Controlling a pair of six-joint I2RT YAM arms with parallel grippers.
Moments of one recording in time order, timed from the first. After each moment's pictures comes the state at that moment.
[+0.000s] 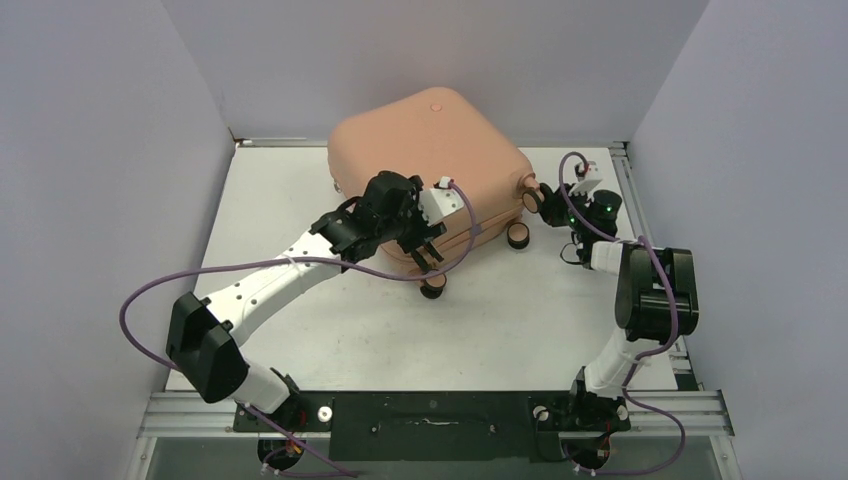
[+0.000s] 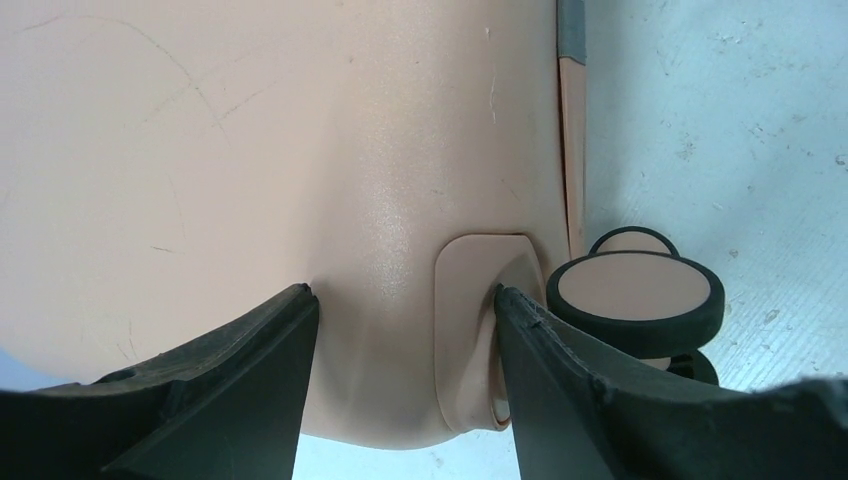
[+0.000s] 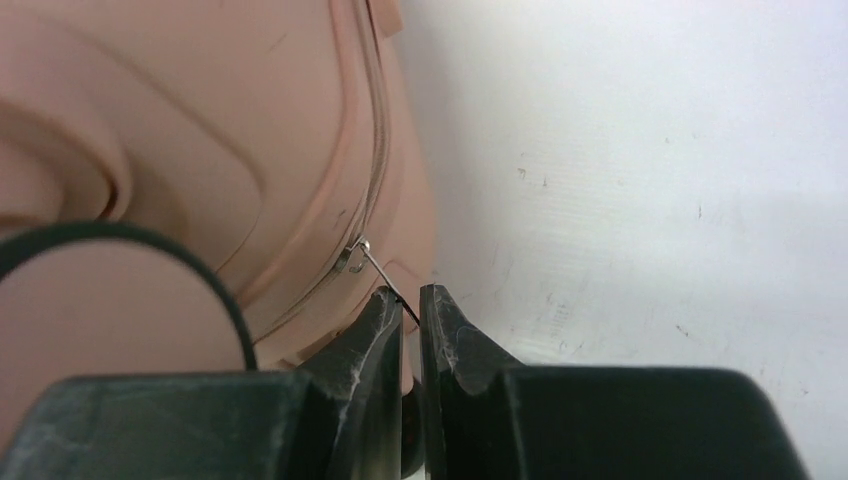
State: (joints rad) left arm -0.75 1.51 1.31 -0.44 -0.06 0.50; right arm -0.12 1.75 0.78 0.69 -0.55 0.21
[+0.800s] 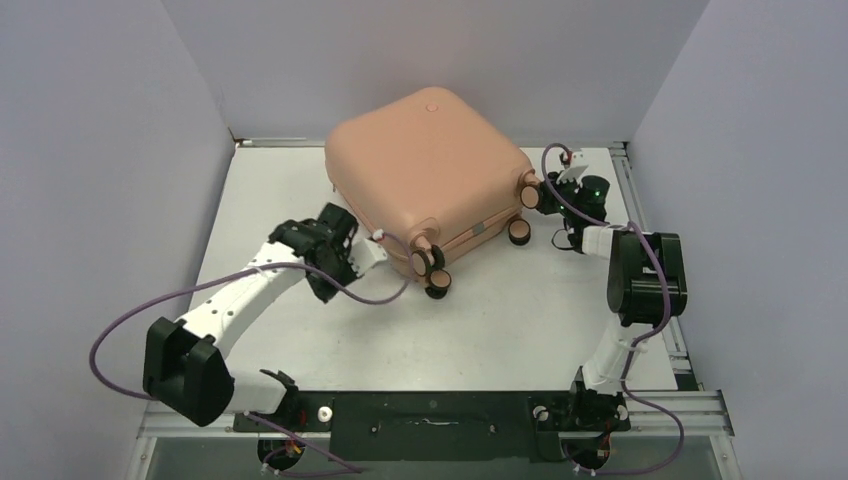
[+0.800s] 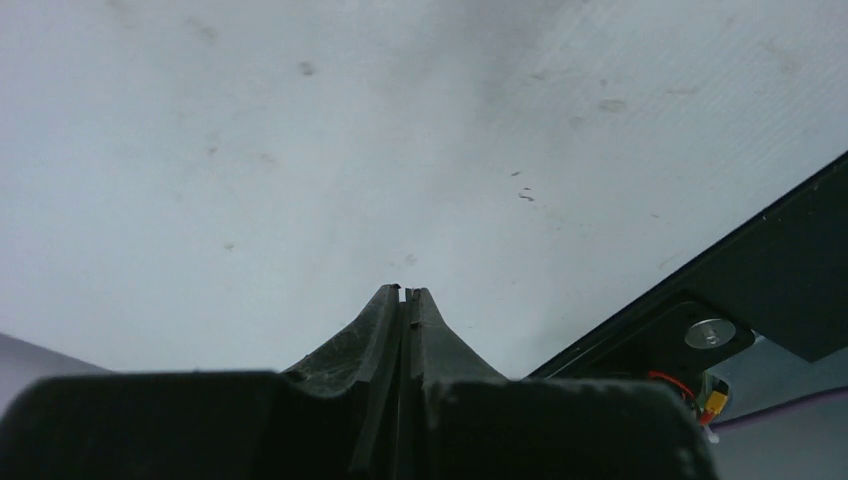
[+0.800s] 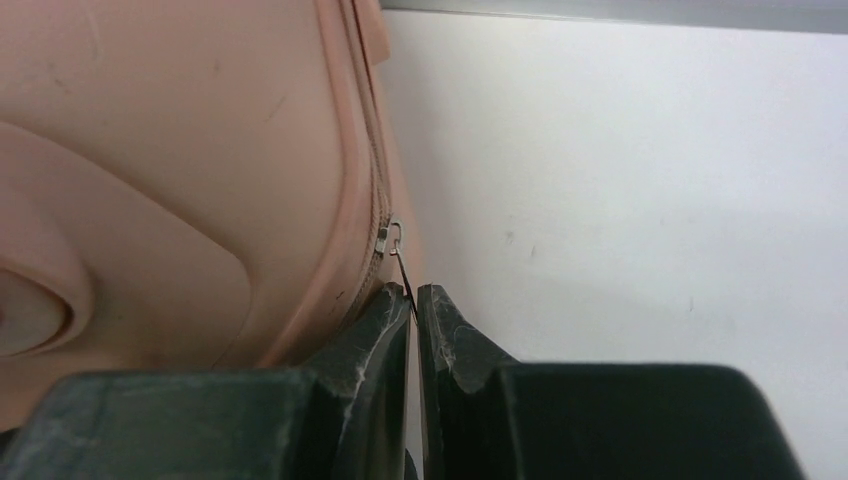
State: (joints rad) left arm -0.56 1.37 1.05 -1.08 -0.02 0.51; right arm -0.06 1.91 1.02 0.60 -0.51 0.12
